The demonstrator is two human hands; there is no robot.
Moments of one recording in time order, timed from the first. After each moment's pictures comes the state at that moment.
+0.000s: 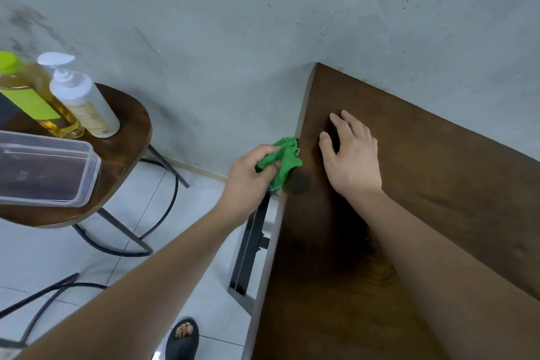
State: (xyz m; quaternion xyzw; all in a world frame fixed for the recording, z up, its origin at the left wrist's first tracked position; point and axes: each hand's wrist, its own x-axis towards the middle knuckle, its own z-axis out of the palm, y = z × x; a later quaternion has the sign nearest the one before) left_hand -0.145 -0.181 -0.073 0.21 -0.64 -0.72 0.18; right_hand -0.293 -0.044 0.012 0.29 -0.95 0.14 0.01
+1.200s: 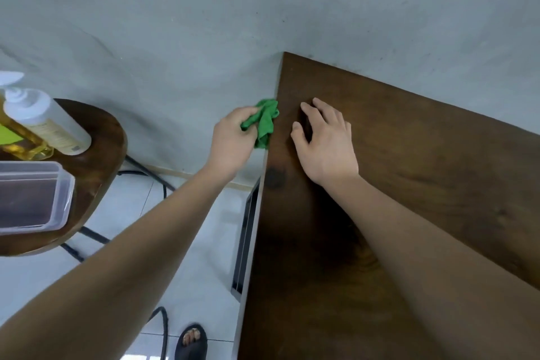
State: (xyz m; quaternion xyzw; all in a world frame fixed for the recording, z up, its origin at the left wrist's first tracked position) left_hand -0.221 -0.216 -0.064 0.25 -0.74 -0.59 0.19; right_hand -0.293 -0.045 0.012 0.29 -0.95 0.14 0.03
